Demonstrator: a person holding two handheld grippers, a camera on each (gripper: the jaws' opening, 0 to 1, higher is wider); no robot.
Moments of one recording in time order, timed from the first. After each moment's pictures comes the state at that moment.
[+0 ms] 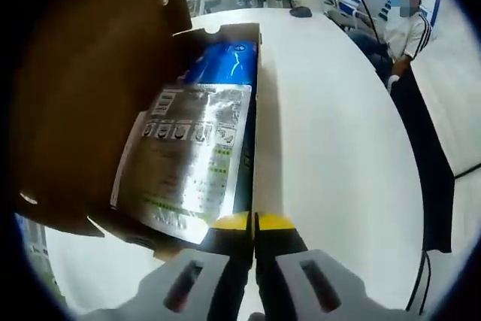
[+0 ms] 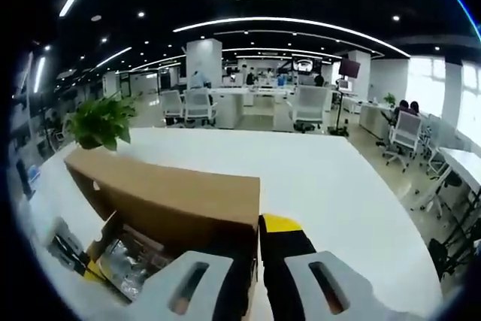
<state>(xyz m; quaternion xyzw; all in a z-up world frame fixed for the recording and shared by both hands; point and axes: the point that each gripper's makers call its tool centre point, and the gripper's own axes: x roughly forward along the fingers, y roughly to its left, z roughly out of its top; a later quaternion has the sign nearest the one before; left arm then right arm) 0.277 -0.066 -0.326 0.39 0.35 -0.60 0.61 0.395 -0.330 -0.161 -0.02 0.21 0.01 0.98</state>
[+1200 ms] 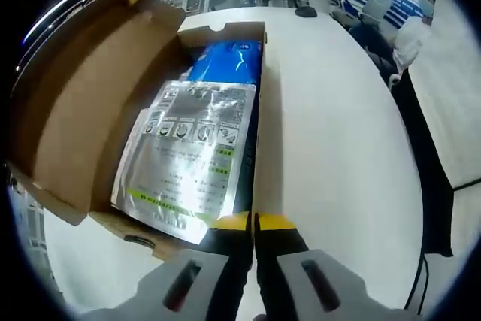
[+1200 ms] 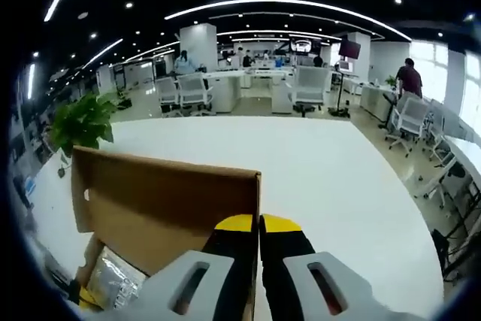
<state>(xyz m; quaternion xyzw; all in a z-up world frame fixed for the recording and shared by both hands) 0.278 -0.068 -0.326 0.38 0.35 -0.59 0.62 0.470 -0.331 -0.186 -0.01 0.31 0.00 0.95</state>
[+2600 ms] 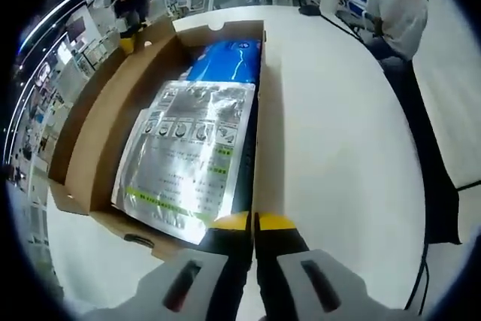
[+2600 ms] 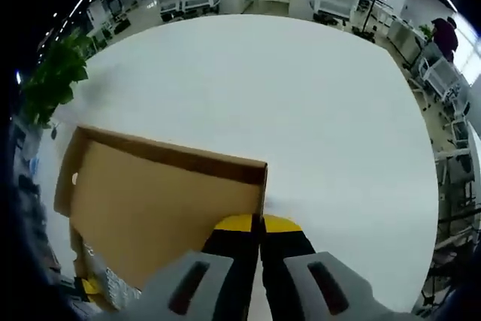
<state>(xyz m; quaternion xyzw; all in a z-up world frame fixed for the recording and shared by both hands) 0.276 -0.068 -0.328 0.39 0.35 -0.58 0.63 0.529 -0.337 -0.294 -0.02 0.54 0.04 0.84</state>
